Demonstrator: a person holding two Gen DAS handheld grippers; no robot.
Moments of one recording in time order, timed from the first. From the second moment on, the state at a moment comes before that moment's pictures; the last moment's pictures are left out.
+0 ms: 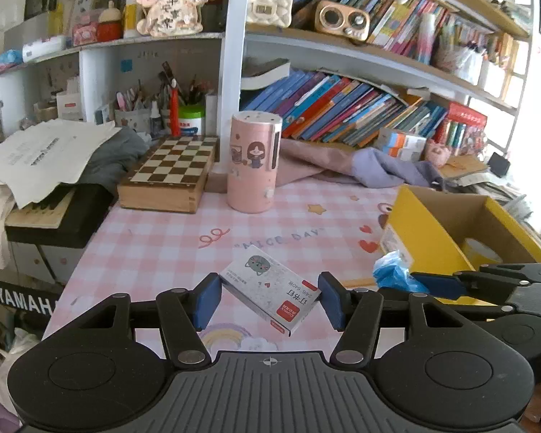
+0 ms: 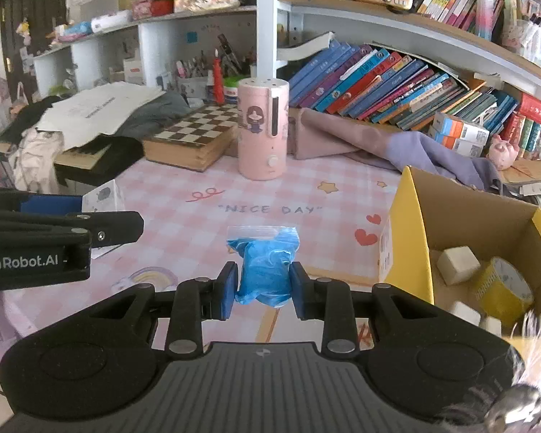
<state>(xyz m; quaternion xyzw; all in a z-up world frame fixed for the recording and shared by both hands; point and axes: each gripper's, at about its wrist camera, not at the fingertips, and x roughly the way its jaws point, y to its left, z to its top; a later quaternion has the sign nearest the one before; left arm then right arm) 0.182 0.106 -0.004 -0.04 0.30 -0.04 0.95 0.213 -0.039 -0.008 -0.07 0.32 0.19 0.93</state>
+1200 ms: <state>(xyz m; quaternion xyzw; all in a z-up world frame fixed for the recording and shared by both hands) 0.043 0.071 -0.015 -0.06 0.34 -0.12 0.93 0.059 -0.102 -0.017 -0.01 0.36 0.13 0.92</state>
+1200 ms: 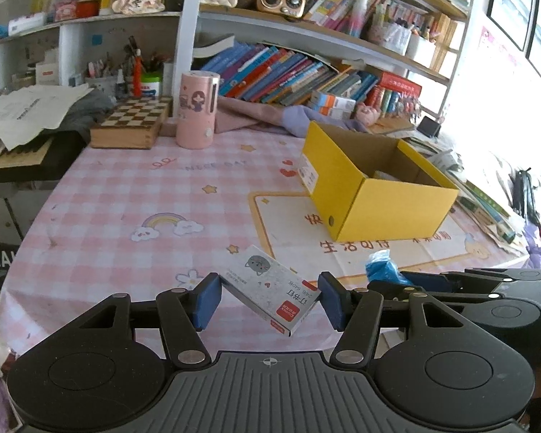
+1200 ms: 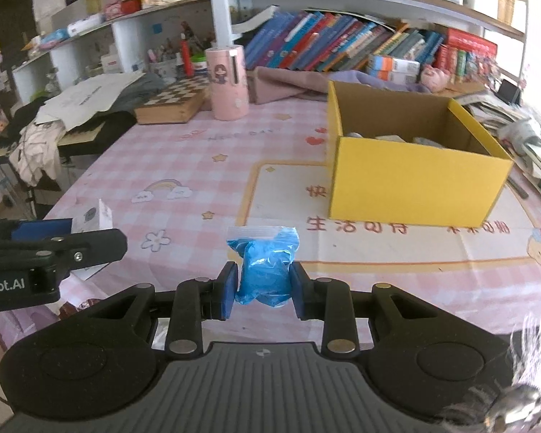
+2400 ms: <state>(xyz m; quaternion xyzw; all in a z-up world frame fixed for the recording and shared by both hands) 0.066 -0.016 -0.020 -0.02 0.34 -0.24 0.91 0.039 -0.190 -0.012 0.02 0.37 0.01 0.93</state>
